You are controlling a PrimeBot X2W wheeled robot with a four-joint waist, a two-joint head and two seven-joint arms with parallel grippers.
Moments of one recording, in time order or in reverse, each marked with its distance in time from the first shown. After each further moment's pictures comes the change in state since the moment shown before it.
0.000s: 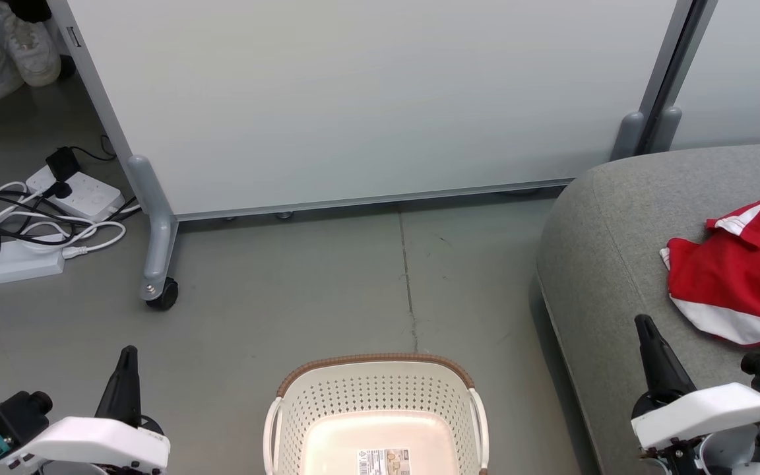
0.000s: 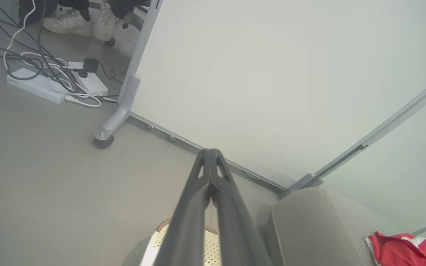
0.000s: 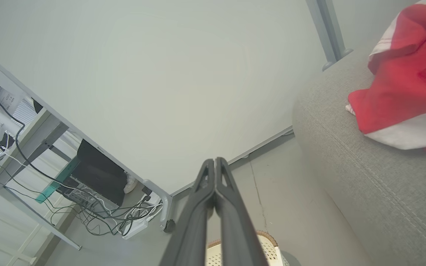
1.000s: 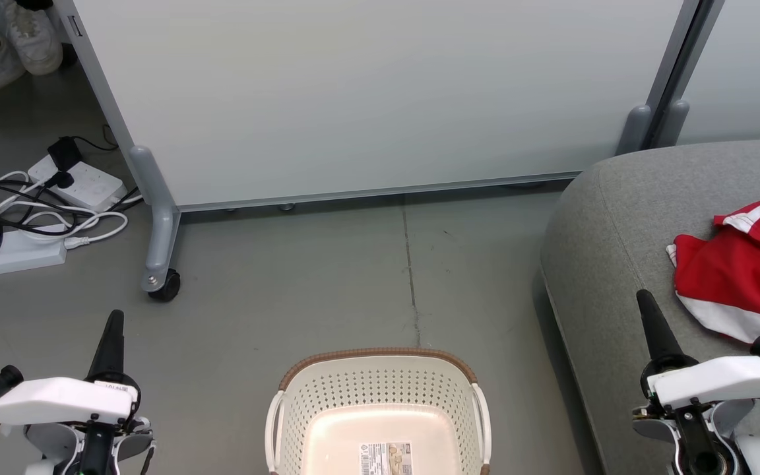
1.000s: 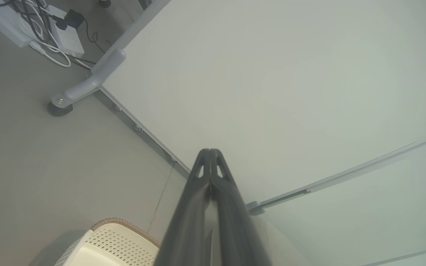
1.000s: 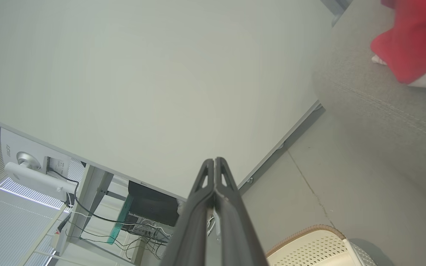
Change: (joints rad) left arm -0.133 -0.058 0.135 0.101 -0.299 -0.081 0.126; right arm -0.116 -0.002 -0.001 0.121 0.392 0.000 -0.003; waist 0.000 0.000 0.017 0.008
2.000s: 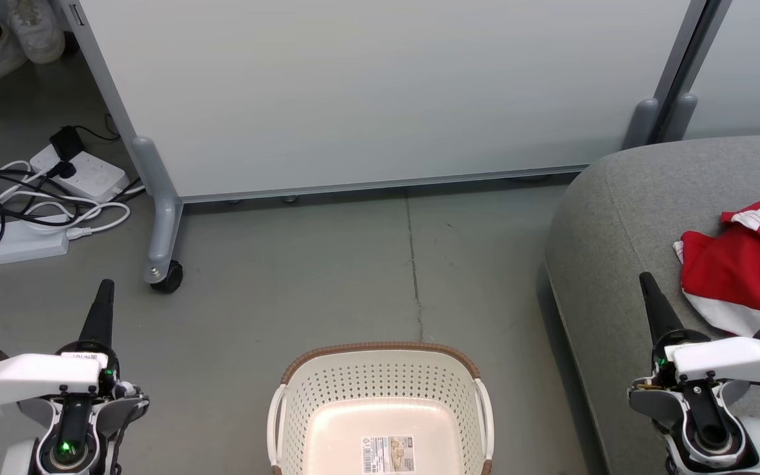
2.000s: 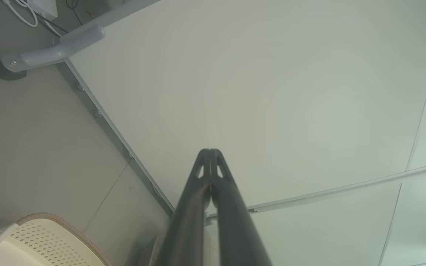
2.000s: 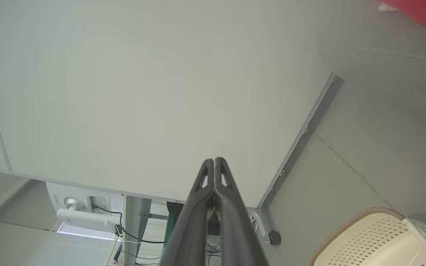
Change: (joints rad) left arm -0.094 -0.042 0.097 0.073 -0.211 -0.055 0.090; right arm -0.081 -0.002 0.000 0.087 0.277 0.000 -0.006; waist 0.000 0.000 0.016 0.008
